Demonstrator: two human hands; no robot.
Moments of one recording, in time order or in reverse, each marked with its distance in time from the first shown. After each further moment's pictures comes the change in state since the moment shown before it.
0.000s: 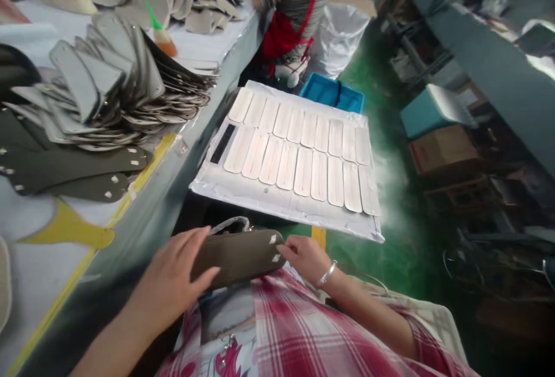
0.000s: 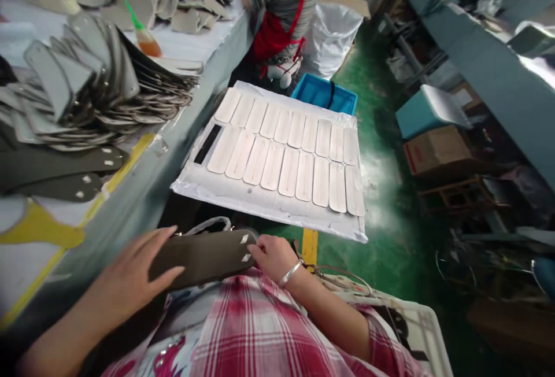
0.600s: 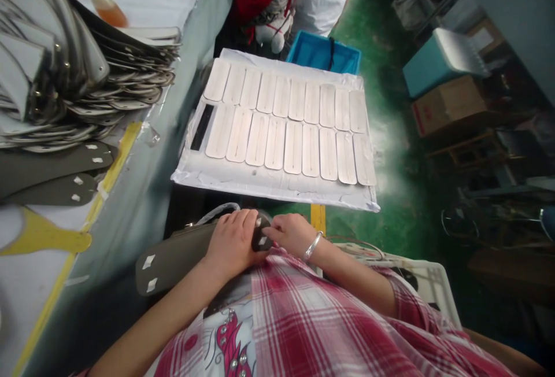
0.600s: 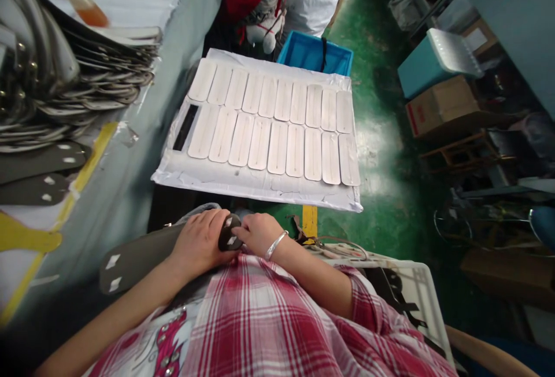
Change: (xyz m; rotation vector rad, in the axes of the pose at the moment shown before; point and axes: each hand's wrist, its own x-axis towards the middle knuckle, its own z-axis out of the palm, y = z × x) left_hand 0.058 0.093 0.074 0.128 -0.228 0.208; right_hand 0.006 0.009 -0.012 -0.104 -0.120 -0.016
